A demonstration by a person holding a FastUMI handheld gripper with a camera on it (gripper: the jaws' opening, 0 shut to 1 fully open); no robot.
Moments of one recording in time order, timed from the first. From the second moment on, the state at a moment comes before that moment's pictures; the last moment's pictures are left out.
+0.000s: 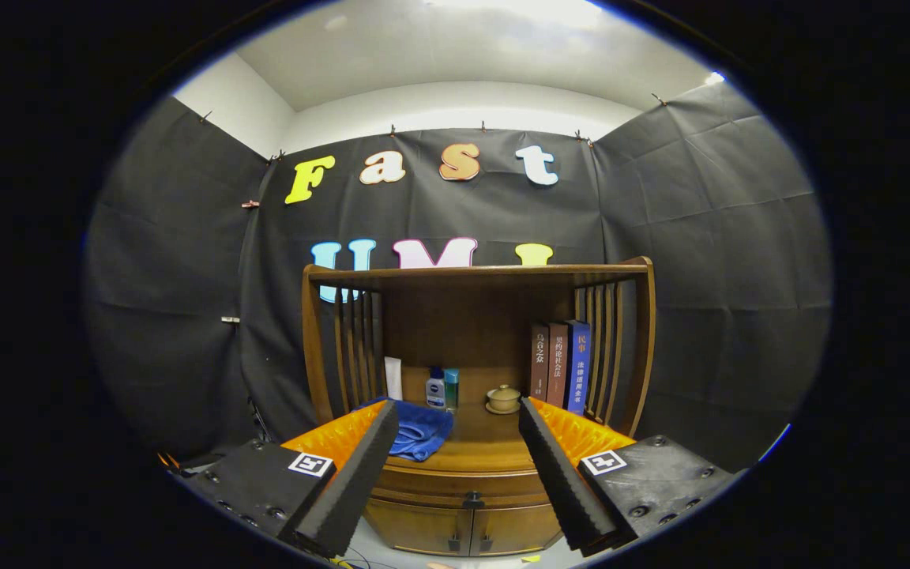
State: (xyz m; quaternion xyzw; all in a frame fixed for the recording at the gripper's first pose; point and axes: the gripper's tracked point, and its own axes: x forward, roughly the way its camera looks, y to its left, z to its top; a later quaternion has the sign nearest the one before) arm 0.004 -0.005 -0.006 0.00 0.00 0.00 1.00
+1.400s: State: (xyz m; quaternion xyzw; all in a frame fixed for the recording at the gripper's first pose) arm 0.047 -0.013 -0.144 0.00 0.08 -0.01 1.00
